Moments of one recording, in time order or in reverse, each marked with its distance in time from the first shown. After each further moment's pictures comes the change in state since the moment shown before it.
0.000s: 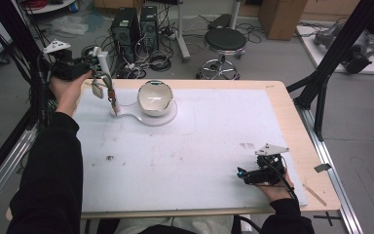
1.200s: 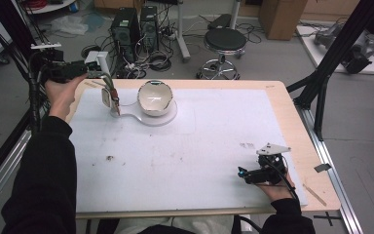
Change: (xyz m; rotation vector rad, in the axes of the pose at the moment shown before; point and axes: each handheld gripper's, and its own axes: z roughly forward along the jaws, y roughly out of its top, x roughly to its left) left arm 0.010 0.002 -0.016 0.111 -0.044 -0.161; right arm -0.003 0.000 -0.002 -0.010 0.008 0.006
